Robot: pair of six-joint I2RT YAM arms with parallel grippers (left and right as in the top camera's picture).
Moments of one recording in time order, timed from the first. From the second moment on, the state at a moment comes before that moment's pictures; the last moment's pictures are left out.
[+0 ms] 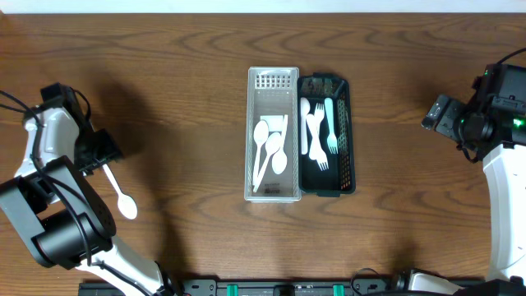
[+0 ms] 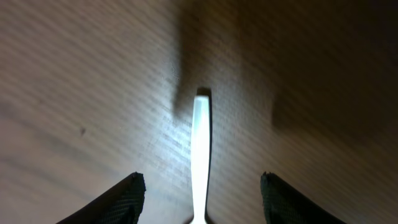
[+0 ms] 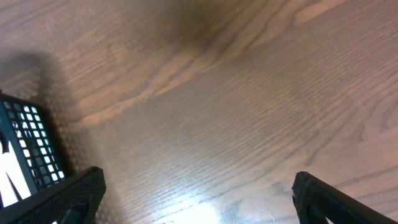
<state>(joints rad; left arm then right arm) 0.47 1.90 1.28 -0.94 -0.10 -0.11 -0.23 1.39 1.25 -0.92 0.06 0.28</state>
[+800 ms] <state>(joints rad) 0.46 1.86 1.09 -0.76 -0.10 -0.10 -0.23 1.39 1.25 -0.93 0.06 0.28</state>
